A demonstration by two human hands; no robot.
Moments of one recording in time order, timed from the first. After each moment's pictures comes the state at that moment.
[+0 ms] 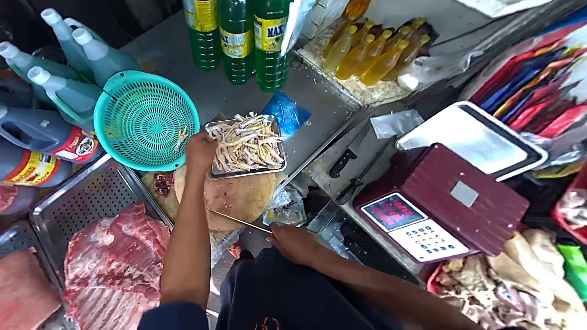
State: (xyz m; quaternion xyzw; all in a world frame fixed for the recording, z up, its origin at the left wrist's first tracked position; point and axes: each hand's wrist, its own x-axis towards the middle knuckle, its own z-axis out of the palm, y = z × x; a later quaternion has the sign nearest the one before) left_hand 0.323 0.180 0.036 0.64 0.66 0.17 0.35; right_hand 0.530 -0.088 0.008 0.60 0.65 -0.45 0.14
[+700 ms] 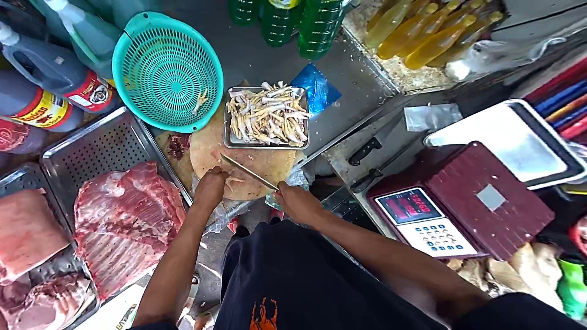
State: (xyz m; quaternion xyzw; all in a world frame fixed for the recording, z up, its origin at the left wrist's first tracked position) left_hand 0.238 0.027 -0.046 0.80 0.55 -0.01 0.25; right_hand 0.506 -0.047 0.003 0.64 0.65 -0.38 0.13
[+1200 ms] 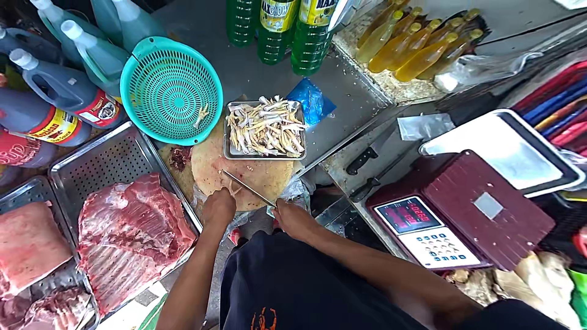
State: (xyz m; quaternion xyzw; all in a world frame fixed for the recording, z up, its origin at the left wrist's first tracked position) left_hand 0.283 0.006 -0.004 0.63 0.70 -0.19 0.29; right_hand 0.500 -0.066 -0.010 0.65 0.63 -0.40 0.13
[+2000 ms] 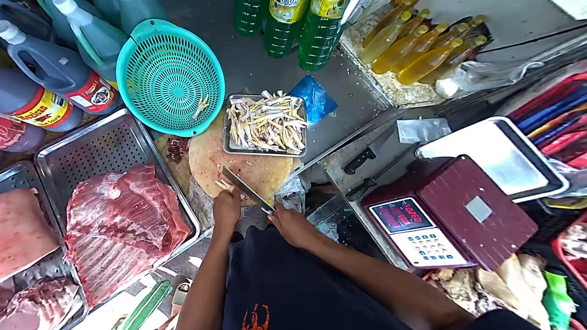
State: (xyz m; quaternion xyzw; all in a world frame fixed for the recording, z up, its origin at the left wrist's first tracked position) left_hand 0.300 -0.021 -0.044 0.49 0.76 0.00 0.42; right_hand 0.498 -0.086 -0.007 0.64 0.62 -0.44 0.12
